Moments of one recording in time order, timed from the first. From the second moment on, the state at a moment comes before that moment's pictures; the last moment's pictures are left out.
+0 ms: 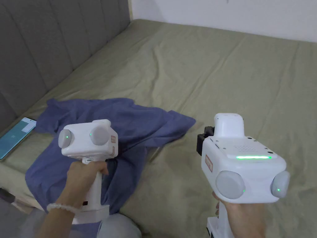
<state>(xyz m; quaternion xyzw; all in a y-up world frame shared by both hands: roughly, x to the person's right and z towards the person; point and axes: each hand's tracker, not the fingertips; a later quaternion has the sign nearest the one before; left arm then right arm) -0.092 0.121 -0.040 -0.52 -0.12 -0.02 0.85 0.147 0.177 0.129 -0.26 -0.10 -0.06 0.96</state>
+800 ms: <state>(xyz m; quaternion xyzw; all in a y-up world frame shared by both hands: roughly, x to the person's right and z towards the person) 0.128 0.364 0.066 -0.29 -0.45 -0.01 0.84 0.297 0.255 0.281 -0.15 -0.30 -0.12 0.93</state>
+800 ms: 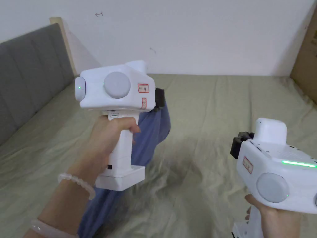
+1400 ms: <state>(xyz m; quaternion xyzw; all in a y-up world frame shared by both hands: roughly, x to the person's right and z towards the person) 0.216 0.107 0.168 -0.52 -0.49 -0.11 0.69 0.347 0.233 0.354 -0.18 -0.39 -0.13 0.89</state>
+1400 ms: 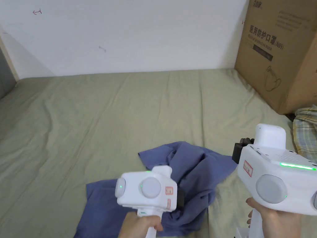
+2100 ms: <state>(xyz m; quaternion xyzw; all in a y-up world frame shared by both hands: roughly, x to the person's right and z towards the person) 0.094 0.179 0.106 -0.45 -0.42 -0.03 0.79 0.313 0.214 0.322 -0.22 -0.34 -0.14 0.90</state>
